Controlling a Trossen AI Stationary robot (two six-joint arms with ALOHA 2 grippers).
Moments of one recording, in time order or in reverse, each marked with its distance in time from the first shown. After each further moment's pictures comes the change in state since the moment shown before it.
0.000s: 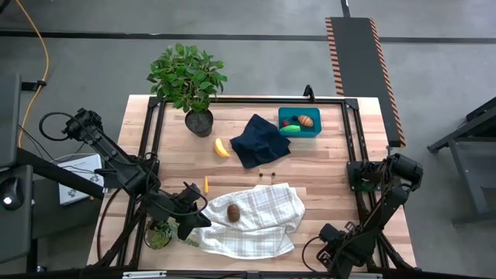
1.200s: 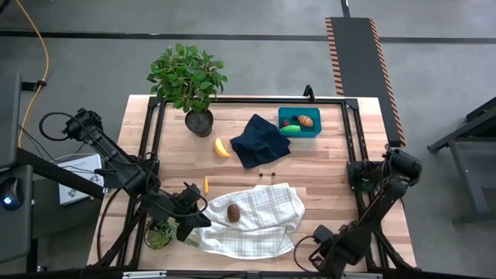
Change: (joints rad) left arm 0.000 0.000 0.000 -0.001 -0.001 0.082; right arm -0.093 -0.034 0.080 0.032 -0.039 -0.055
